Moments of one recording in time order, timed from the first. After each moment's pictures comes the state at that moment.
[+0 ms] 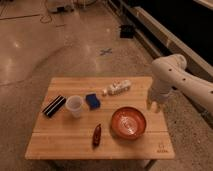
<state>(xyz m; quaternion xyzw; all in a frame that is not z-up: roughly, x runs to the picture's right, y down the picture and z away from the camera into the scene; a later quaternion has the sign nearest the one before) 0.243 0.105 0.706 -0.32 -0.18 -0.45 0.82</state>
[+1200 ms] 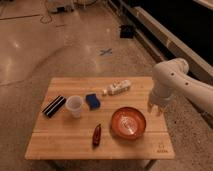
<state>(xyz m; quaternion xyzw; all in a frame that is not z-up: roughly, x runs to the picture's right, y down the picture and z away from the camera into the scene) 0.248 0.111 0.717 -0.32 -0.18 -0.45 0.81</state>
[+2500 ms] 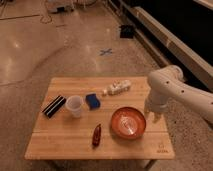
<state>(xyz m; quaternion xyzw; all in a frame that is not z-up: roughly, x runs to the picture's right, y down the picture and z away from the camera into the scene) 0.224 0.134 0.709 -0.33 -0.18 -0.45 0.81</state>
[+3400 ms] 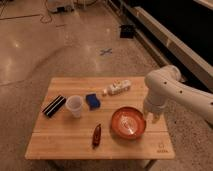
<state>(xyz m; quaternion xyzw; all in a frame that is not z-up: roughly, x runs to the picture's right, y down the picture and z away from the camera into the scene) 0.230 0.137 0.704 -0.33 -0.18 -0.47 0.80</state>
